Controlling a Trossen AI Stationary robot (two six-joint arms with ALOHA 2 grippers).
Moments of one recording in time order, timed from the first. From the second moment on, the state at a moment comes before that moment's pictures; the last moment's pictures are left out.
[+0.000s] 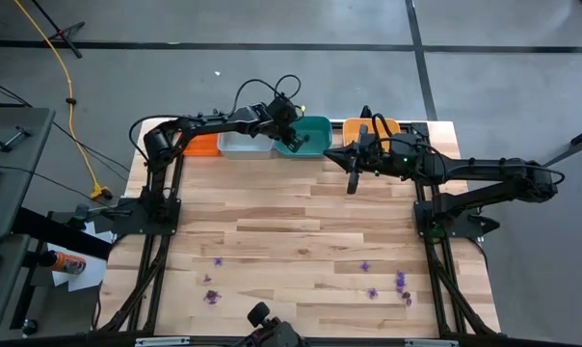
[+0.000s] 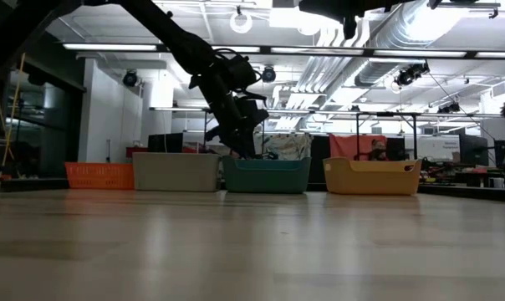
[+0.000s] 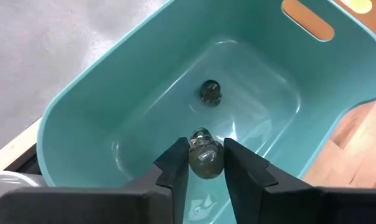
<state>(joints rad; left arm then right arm) 0.57 2.02 1.50 -0.40 -0.05 -0.19 -0.16 1.07 0.82 0.21 0.07 0.08</state>
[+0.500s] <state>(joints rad) 0.58 1.91 1.50 -0.40 0.05 -0.12 -0.16 1.07 0.82 0.20 0.07 0.08</state>
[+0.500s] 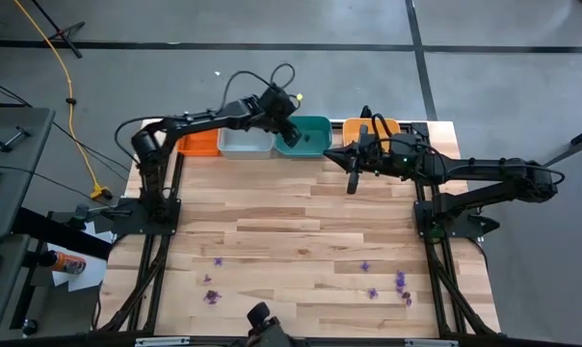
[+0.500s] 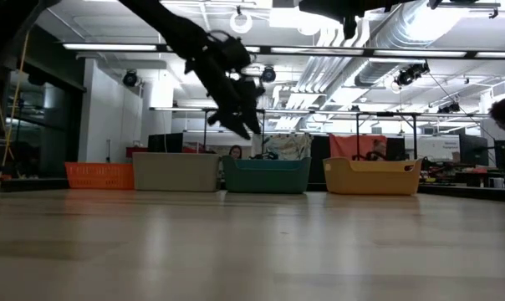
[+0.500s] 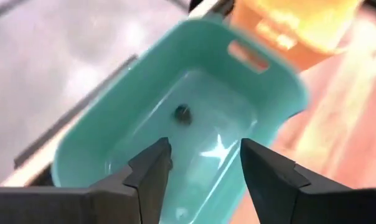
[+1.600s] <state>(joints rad) 0.11 0.92 0.57 0.38 -0.04 -0.27 -0.16 1.07 0.82 0.14 -0.04 0.06</state>
